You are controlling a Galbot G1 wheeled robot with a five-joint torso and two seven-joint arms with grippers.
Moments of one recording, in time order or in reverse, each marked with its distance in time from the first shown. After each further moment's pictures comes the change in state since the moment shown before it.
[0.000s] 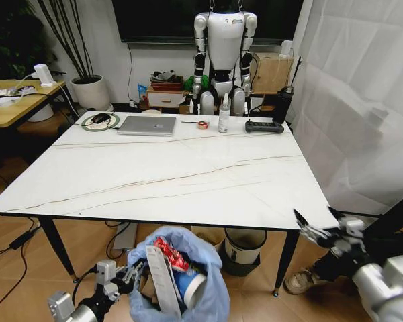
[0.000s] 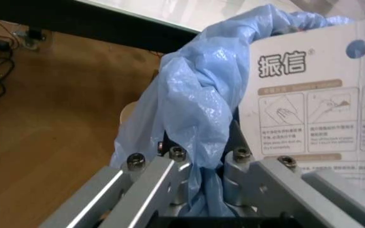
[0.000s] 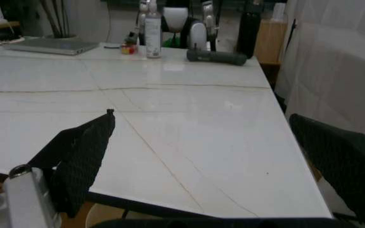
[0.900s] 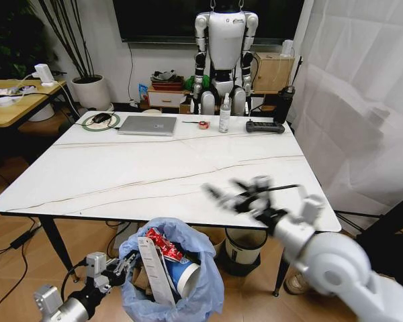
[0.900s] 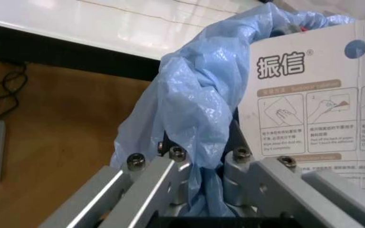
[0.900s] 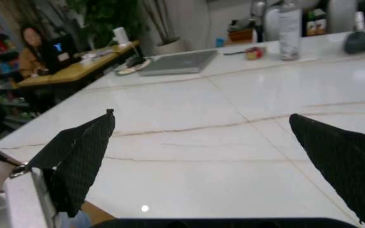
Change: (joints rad) left arm 0.012 0.000 -0.083 -0.049 -0.061 0.023 -0.024; right arm 0.811 -0.257 -0.641 0.034 0.578 -0.373 0.174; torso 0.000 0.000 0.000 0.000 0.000
